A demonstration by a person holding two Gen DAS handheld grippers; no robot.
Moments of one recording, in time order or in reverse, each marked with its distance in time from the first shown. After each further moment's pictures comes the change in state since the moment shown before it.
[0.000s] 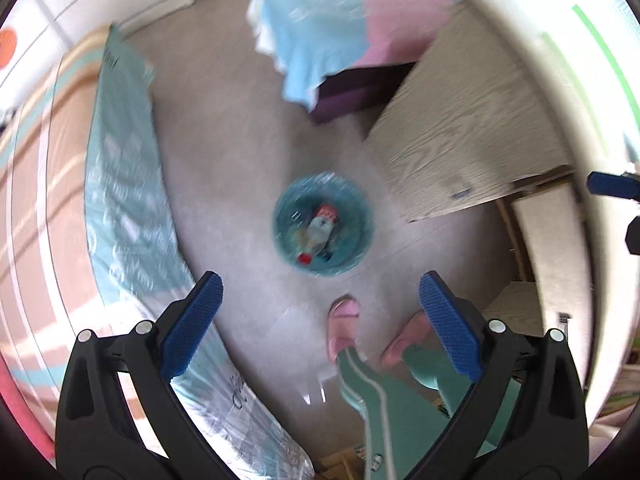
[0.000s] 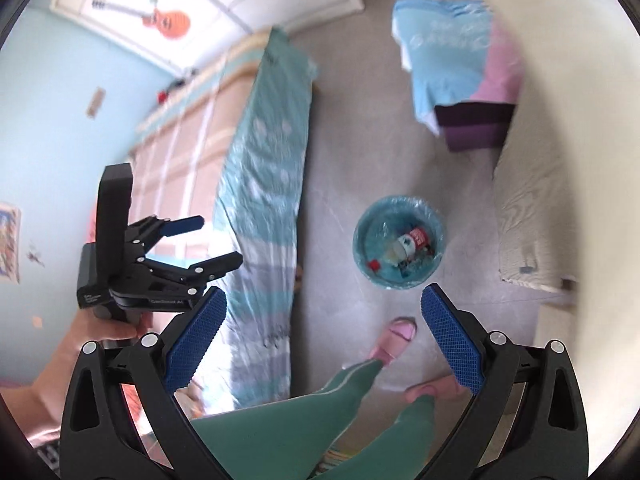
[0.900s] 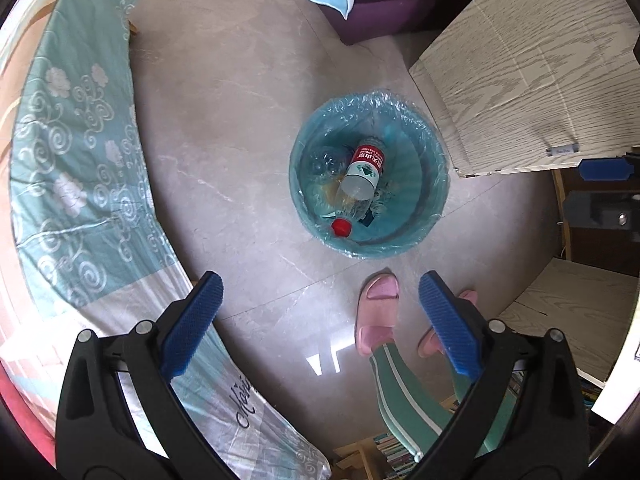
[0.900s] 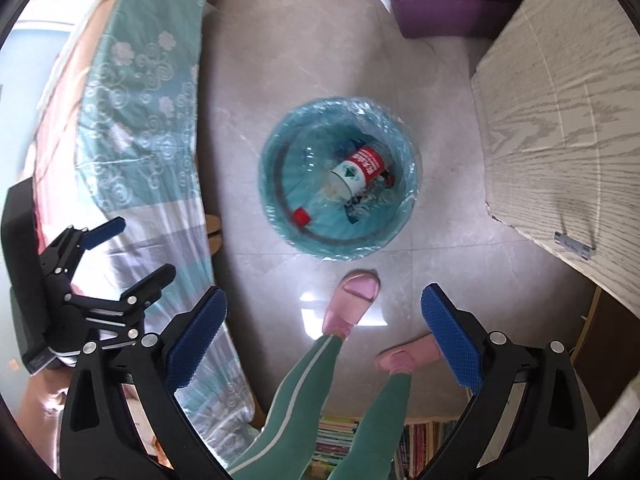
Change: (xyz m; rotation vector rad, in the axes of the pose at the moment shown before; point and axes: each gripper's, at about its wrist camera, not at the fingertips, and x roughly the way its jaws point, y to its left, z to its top) left arm 0.228 0.074 -0.024 -0.040 0.218 0.050; right arm 0.291 -0.087 0.020 0.120 0.374 -0.208
